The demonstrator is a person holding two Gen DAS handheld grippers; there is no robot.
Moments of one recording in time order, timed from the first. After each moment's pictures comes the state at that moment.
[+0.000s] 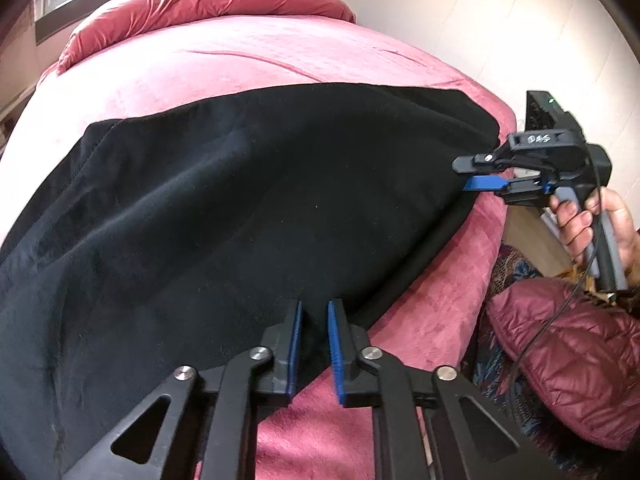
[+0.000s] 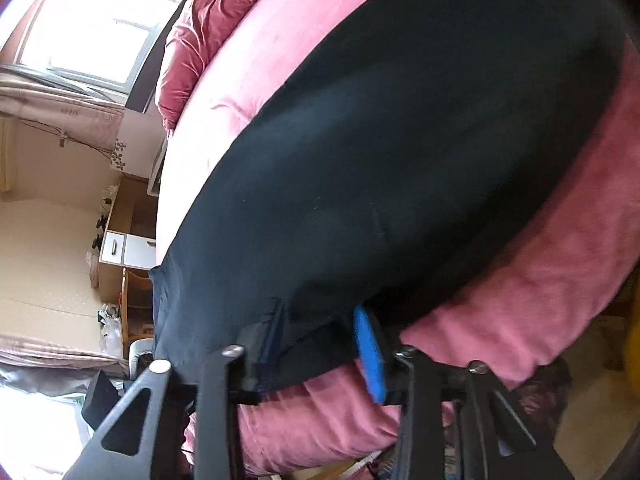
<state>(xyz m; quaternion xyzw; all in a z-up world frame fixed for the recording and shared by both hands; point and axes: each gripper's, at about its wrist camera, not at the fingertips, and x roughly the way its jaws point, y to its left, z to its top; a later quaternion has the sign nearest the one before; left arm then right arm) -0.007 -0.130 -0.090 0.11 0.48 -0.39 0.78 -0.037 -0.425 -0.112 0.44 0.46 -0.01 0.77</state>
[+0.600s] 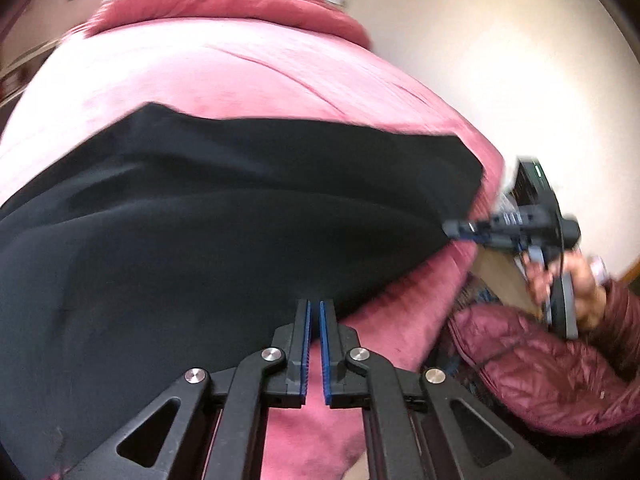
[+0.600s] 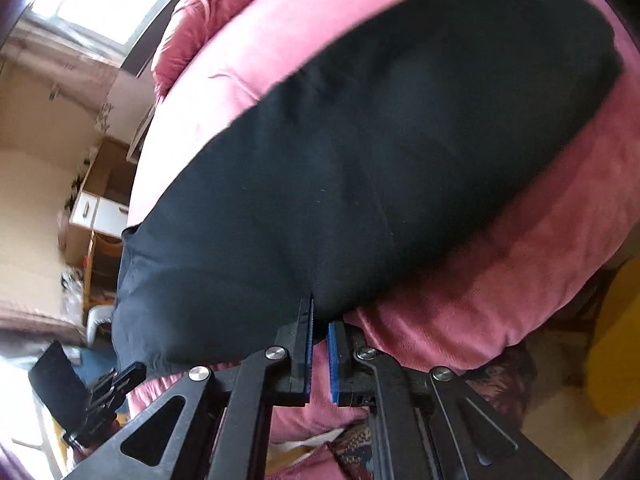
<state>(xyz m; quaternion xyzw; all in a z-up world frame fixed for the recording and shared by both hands) 0.000 -0.072 -0.061 0.01 0.49 -0.38 0.78 -0.060 -0.415 -0.106 0.37 0.50 -0.03 0.78</state>
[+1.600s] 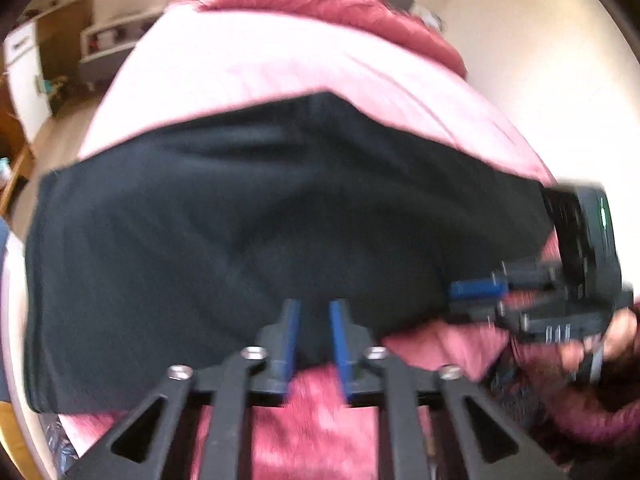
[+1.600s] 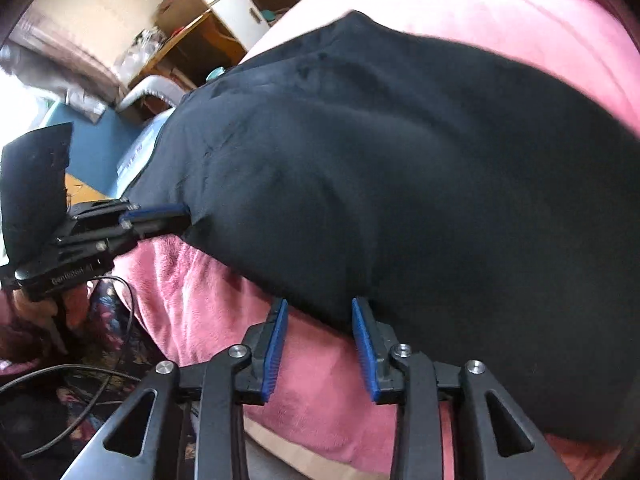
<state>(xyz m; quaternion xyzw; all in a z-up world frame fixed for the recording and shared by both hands) 0.007 0.002 -0.056 -0.03 0.50 -0.23 0.83 0.017 -0.181 -0.098 0.07 0.59 0.26 0.76</state>
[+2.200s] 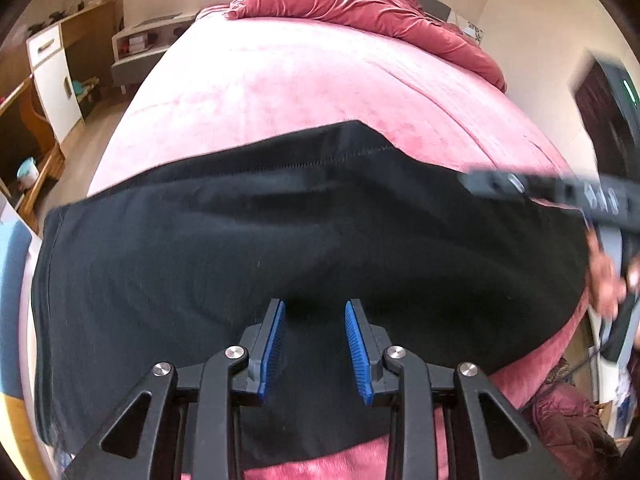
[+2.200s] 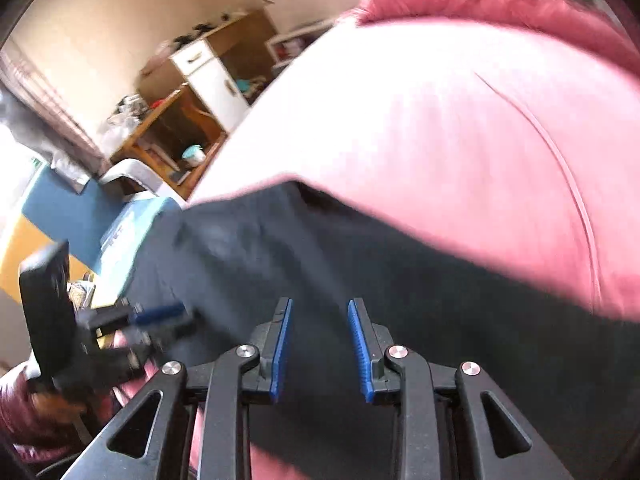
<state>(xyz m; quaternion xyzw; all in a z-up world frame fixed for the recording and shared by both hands) 0.063 -0.043 -0.055 0.00 0.50 -0.17 0.85 0.121 -0.204 -0.034 0.06 0.49 0.23 0.84</state>
